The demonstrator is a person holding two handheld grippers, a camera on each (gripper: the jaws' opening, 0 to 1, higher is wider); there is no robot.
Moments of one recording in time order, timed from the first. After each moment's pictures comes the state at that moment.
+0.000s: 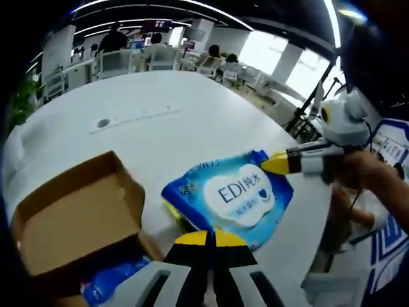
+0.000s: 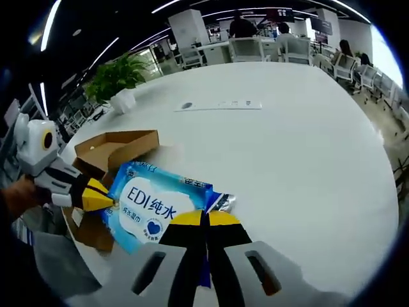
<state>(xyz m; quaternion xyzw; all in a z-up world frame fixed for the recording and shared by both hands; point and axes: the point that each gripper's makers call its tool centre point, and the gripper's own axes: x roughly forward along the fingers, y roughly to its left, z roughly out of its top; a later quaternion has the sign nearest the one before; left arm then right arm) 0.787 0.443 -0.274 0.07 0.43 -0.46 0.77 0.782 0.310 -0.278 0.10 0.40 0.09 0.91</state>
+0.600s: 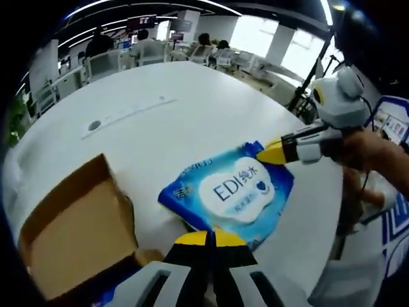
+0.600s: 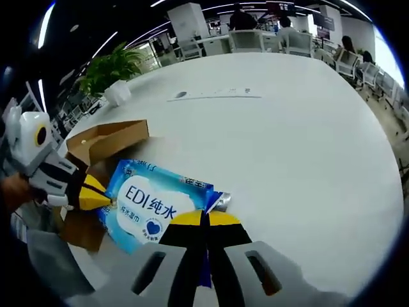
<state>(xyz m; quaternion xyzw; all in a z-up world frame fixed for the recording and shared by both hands) 0.794 0.437 -0.301 0.14 0.44 -0.47 0.75 0.797 0.301 -0.313 0.10 0.42 0.09 0.90</state>
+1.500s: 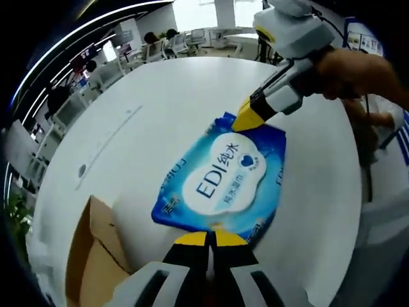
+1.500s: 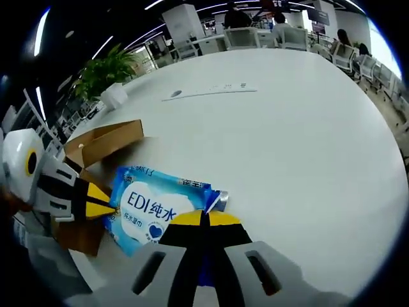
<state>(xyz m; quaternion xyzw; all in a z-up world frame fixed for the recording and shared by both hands) 0.786 0.434 -0.317 0.34 0.37 -0.51 0.69 0.796 0.305 -0.316 0.12 0.41 0.08 0.90</state>
